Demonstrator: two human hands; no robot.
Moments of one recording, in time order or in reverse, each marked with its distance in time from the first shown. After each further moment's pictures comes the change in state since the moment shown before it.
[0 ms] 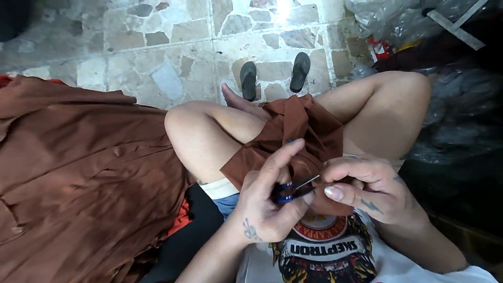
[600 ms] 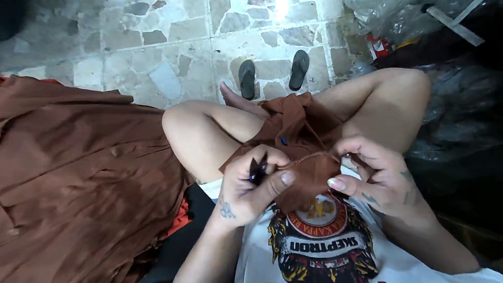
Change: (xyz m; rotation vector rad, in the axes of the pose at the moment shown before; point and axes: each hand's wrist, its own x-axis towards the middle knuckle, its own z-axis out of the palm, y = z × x) left_hand 0.011 -0.003 -0.018 -0.270 0.071 -0.039; right_hand -0.006 0.002 -0.006 -0.215 0.166 0.046
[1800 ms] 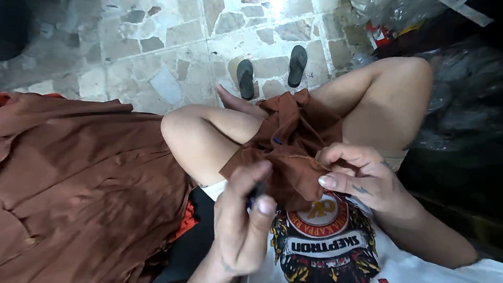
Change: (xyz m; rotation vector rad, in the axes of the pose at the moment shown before) left_hand -0.030 0.022 0.014 0.416 0.142 0.029; right_hand -0.002 0.009 0.015 0.439 -0.057 0.117
